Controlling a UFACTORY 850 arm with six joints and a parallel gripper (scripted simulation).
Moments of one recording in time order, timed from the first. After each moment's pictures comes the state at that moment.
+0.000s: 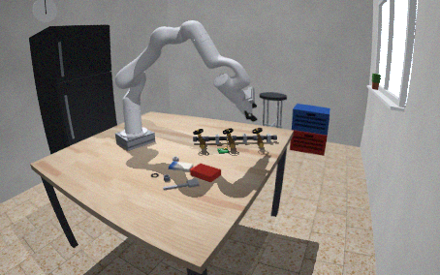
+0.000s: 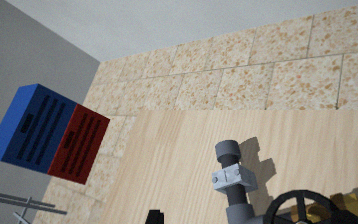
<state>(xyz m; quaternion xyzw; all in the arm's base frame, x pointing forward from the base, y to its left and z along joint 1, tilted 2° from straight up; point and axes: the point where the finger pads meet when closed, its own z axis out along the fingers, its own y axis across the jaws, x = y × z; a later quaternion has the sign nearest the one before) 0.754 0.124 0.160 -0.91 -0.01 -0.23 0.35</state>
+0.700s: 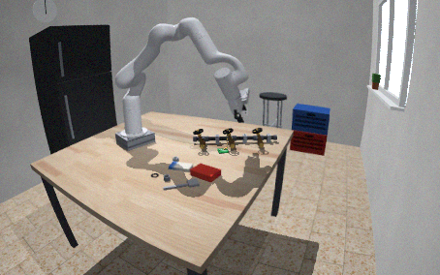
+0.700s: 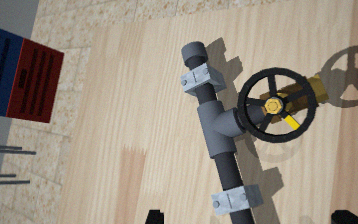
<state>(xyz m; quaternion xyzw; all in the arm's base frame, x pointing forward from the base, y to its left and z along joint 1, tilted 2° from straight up) 0.687 0.121 0.142 -0.95 0.00 -0.10 0.30</state>
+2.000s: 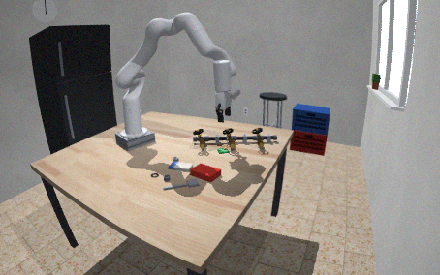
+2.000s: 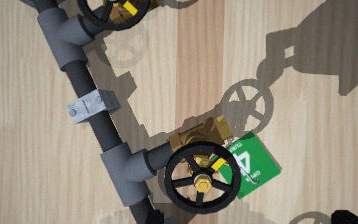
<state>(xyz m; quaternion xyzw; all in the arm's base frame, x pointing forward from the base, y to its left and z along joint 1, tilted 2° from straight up) 0.605 0.052 0.139 -1.00 0.06 0.00 0.07</state>
